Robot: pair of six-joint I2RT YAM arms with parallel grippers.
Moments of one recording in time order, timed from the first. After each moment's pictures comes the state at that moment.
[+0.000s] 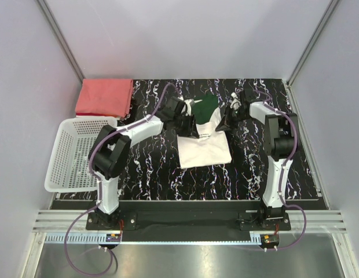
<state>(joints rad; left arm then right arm) -0.60 1.95 1.45 -0.31 0.39 -0.50 0.10 2.13 1.53 -0.54 -0.65 0.34</state>
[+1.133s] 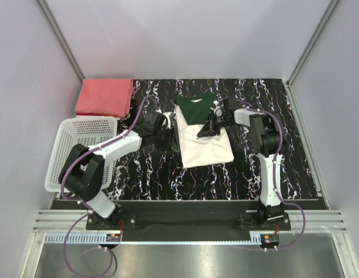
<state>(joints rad) -0.55 1.60 1.03 -0.35 0.28 -0.49 0.22 2.30 1.52 -0.33 -0.92 0.50</state>
